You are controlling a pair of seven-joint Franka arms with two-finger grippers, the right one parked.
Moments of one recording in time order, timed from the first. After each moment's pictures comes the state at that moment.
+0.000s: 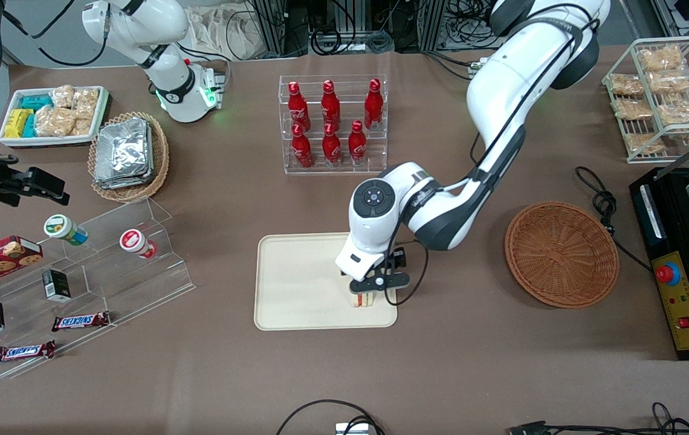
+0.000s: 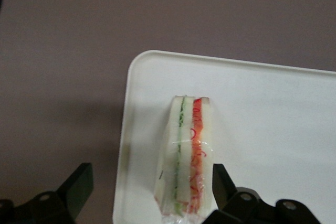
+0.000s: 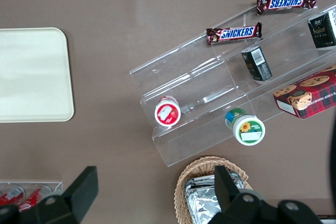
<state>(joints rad) -0.35 0.84 -0.47 -1.19 0.50 1.98 -1.04</state>
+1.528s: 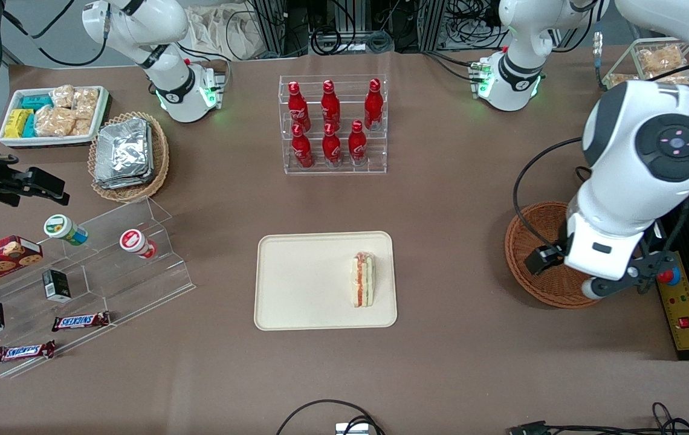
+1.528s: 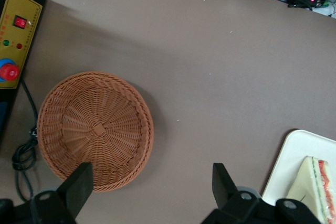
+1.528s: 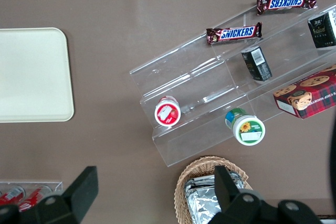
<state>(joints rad) 0.01 0.37 -0.33 -1.32 0.25 1.69 -0.68</state>
